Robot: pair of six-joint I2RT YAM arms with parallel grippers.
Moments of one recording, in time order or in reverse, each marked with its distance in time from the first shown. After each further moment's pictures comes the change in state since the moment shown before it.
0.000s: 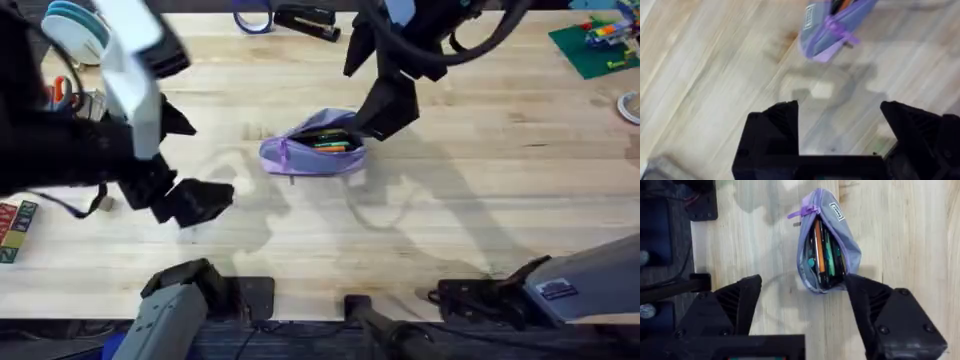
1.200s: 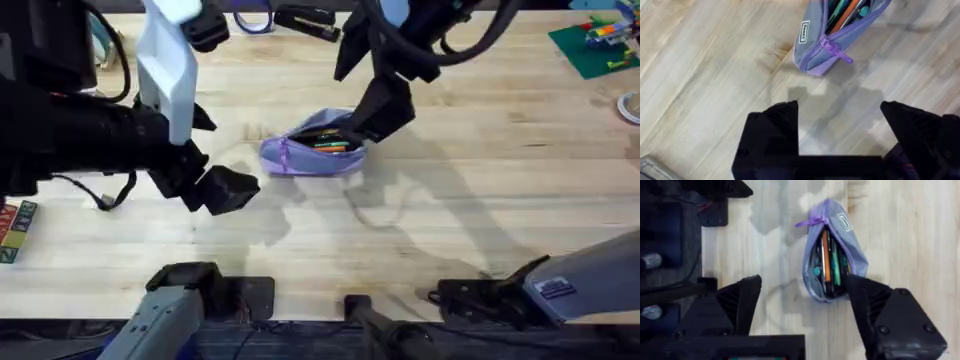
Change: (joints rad) left arm -0.258 0.000 0.000 0.096 -0.096 -0.330; right arm 0.000 0.020 0.000 0.002 -0.071 -0.025
